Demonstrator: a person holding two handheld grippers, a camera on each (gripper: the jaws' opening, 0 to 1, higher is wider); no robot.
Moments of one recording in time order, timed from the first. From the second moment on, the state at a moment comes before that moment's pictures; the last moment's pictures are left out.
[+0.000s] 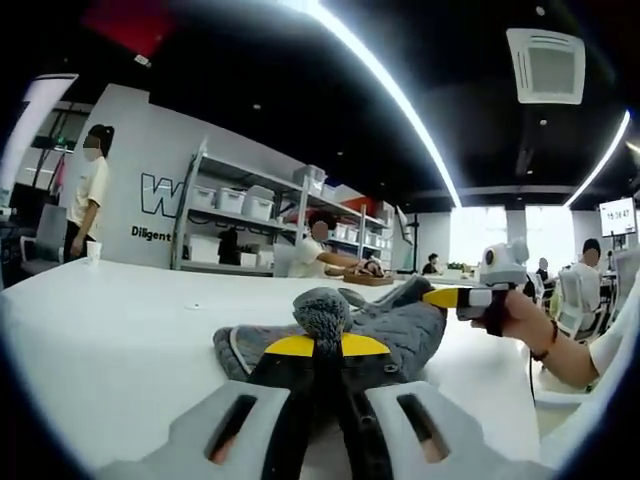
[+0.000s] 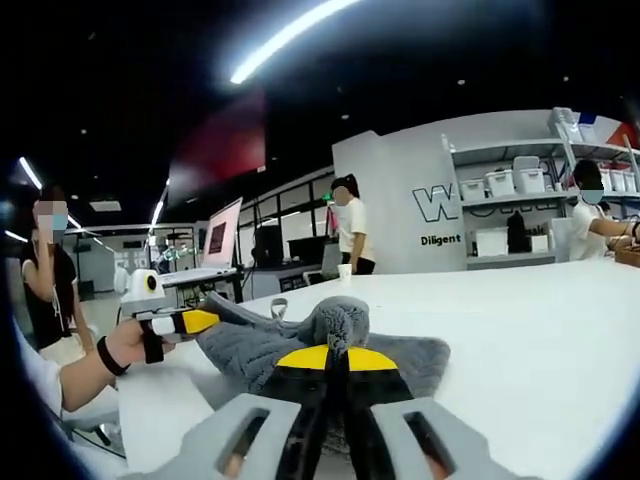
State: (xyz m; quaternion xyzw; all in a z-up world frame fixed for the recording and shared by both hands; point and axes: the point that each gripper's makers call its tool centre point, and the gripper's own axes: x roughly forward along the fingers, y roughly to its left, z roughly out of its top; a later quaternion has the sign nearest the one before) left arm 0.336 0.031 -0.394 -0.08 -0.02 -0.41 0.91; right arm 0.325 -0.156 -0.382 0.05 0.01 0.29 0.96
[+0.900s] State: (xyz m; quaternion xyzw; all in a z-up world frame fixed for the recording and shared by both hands) left arm 0.295 0.029 -0.409 -0.07 -0.01 -0.43 0.90; right arm 0.296 -0.152 -0.391 0.01 -0.01 0.30 0.95
